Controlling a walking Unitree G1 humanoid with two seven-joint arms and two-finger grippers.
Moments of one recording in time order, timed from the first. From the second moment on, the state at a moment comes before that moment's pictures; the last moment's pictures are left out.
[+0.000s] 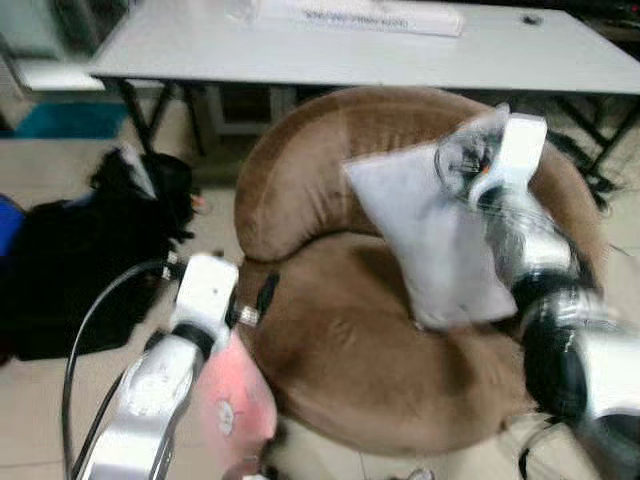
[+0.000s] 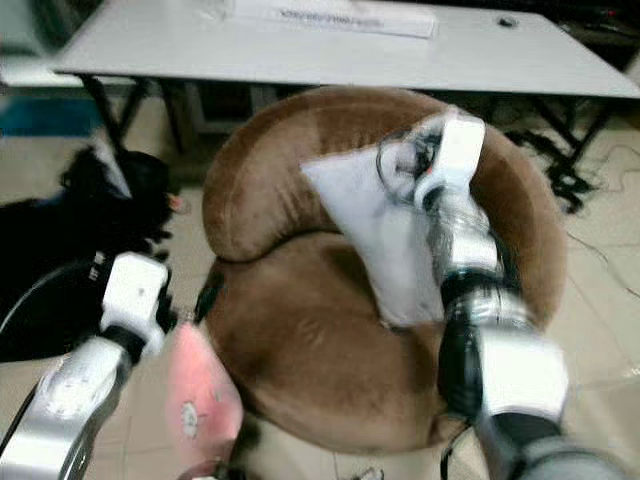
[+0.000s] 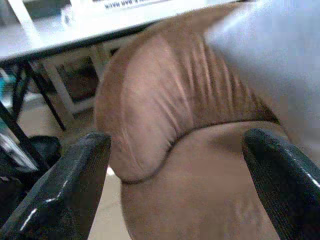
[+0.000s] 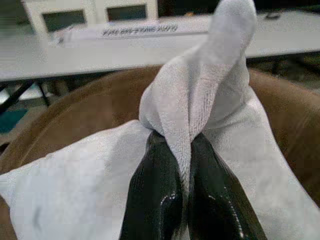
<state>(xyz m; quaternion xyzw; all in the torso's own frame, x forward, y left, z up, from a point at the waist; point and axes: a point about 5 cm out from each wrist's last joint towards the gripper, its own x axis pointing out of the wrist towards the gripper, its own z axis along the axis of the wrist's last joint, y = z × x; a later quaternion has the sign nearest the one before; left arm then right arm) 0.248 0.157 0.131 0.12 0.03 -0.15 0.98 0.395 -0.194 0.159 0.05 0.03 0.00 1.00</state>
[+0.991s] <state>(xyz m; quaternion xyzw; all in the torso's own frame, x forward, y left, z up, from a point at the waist) 0.275 0.142 0.121 0.11 0.02 -0.15 0.98 0.294 -0.166 0.133 0.06 0.03 0.00 1.00</state>
